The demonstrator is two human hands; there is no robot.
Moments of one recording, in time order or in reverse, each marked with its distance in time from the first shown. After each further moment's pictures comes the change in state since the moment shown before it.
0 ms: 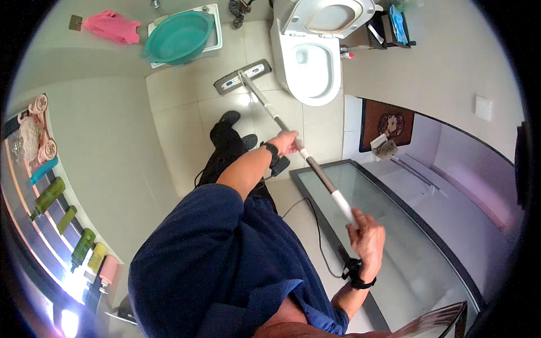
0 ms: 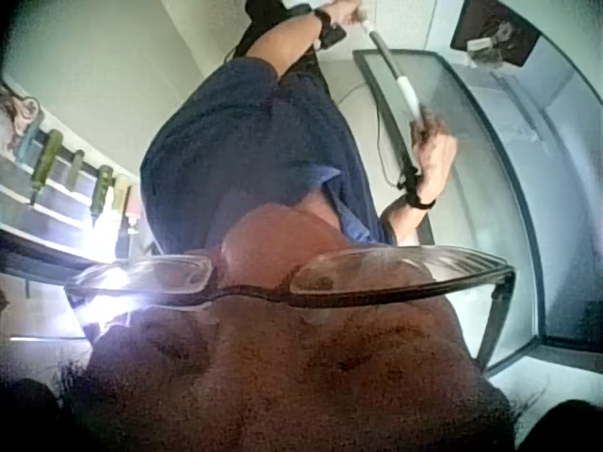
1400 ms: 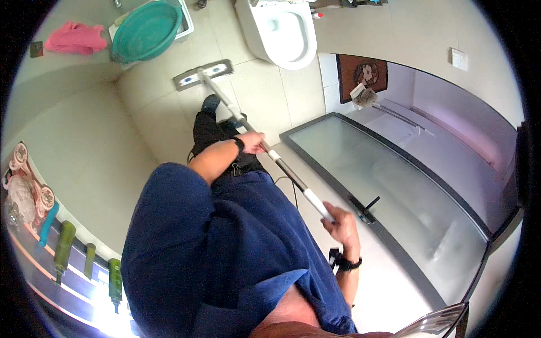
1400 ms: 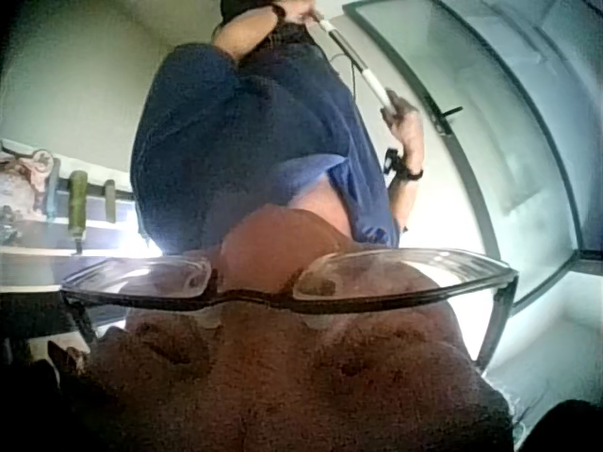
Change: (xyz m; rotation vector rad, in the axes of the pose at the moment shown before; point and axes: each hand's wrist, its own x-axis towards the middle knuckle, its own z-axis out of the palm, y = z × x) left_hand -0.080 -0.052 -0.145 0.514 -0.179 -0.353; right_hand -0.096 -0.103 0.064 0.276 -0.287 0.203
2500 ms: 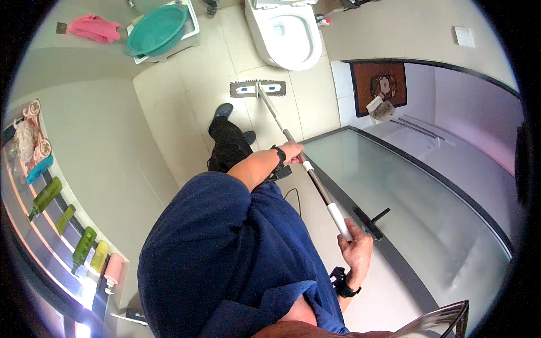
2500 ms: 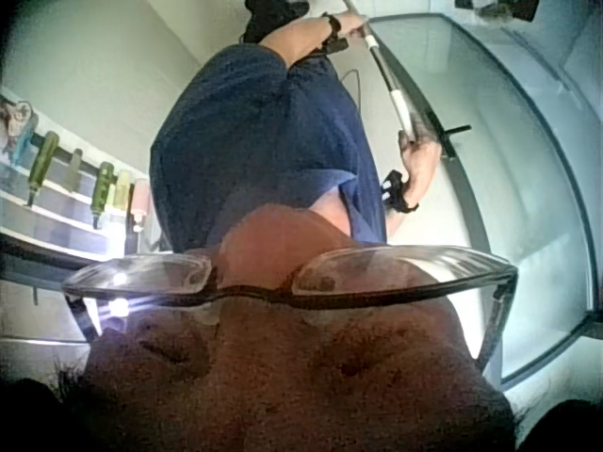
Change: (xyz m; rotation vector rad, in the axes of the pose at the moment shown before) left_hand 0.091 -0.014 0.188 0.122 0.215 0.144; right_hand -0.061 0.127 0.006 0.102 0.232 0.205
